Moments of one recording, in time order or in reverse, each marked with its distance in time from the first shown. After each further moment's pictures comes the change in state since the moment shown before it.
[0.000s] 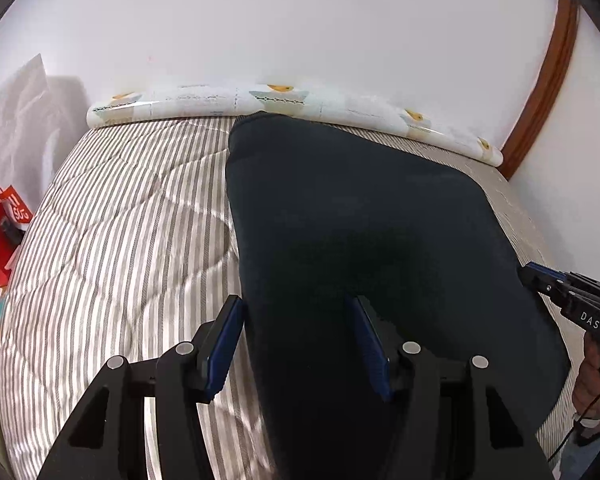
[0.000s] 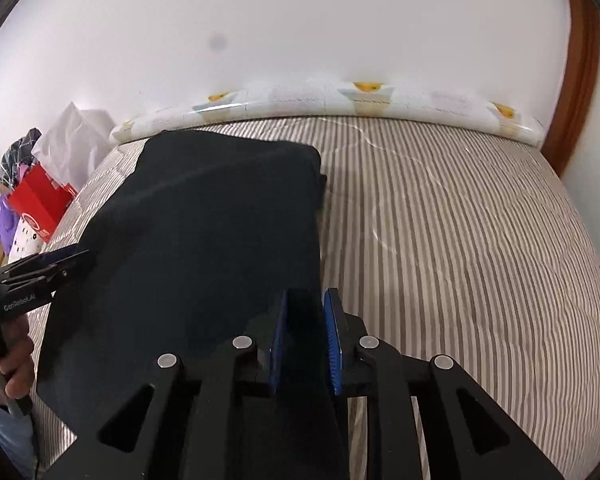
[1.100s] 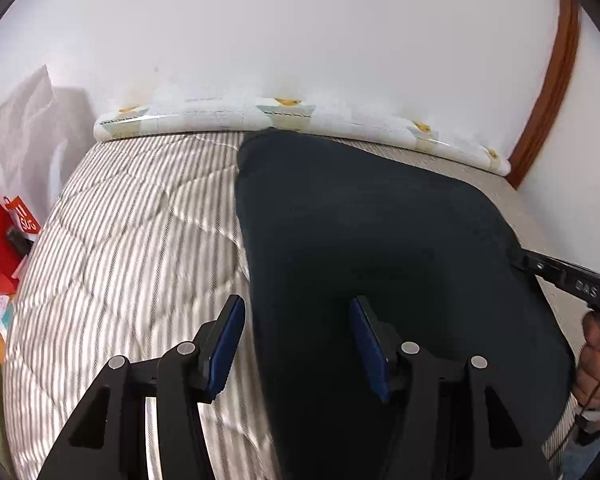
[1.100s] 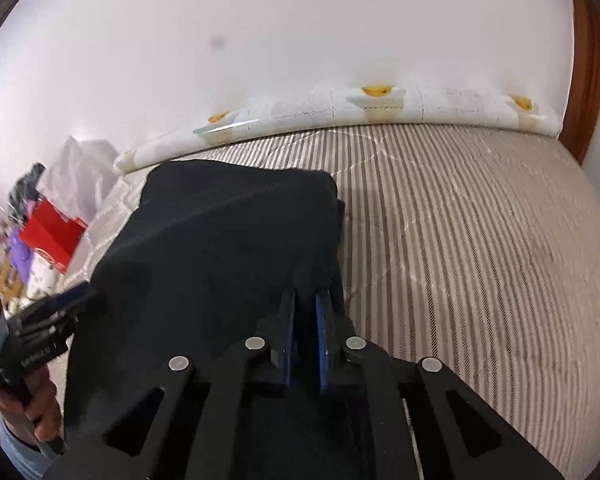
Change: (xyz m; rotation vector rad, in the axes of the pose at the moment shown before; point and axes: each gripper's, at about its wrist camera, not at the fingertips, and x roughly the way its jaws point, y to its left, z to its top) left arm 0.008 0.004 0.013 -0.008 -0.040 0.035; right arm 0.026 0.012 0.035 0.062 -0.021 0.060
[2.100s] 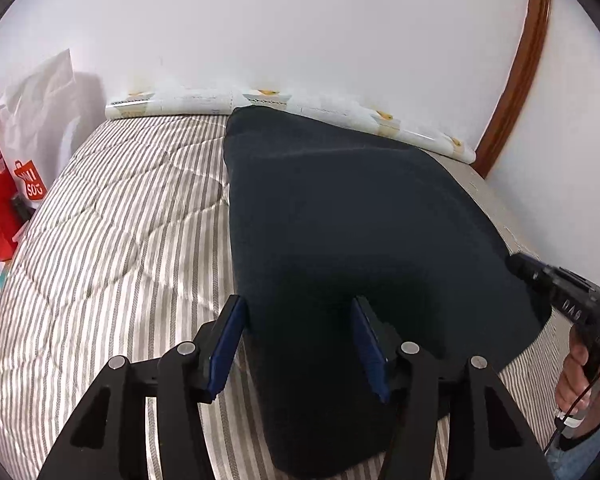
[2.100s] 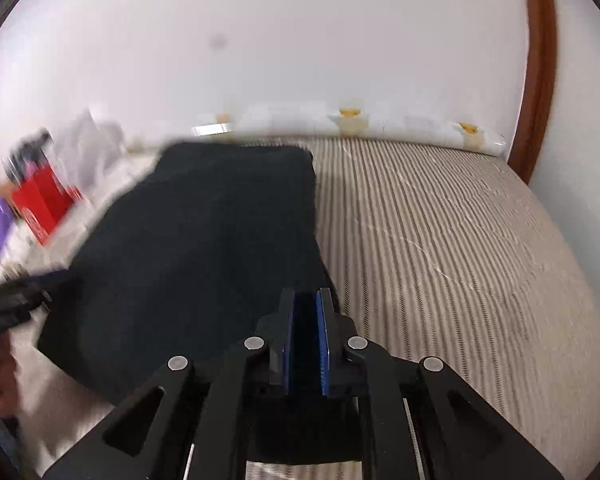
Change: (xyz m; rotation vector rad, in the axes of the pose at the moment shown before) left arm -0.057 -0.012 -0.072 -0.002 -0.037 -0.063; right arm -0.065 0.009 -0.092 -0.106 -0.128 -0.139
